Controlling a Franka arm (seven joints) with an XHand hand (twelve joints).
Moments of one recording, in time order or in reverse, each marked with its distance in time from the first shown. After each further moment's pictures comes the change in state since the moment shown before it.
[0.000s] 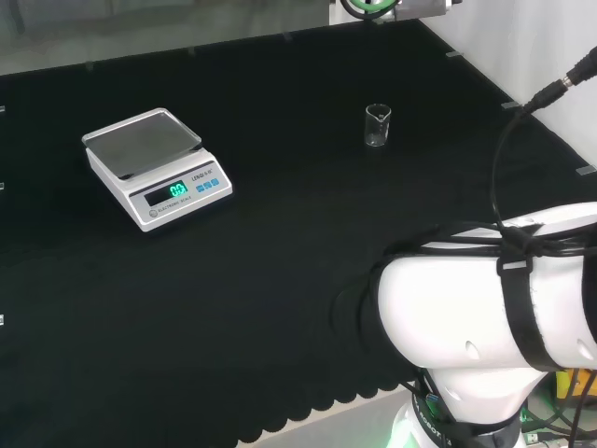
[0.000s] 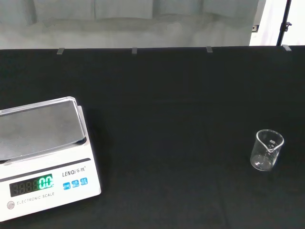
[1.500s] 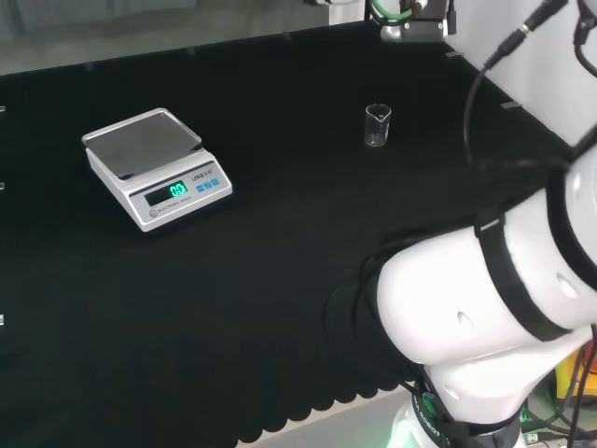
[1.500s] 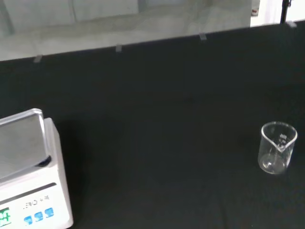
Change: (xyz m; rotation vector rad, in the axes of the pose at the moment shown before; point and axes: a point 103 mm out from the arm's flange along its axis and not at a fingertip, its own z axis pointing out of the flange) arm -0.067 0.103 0.085 0.017 0.126 0.040
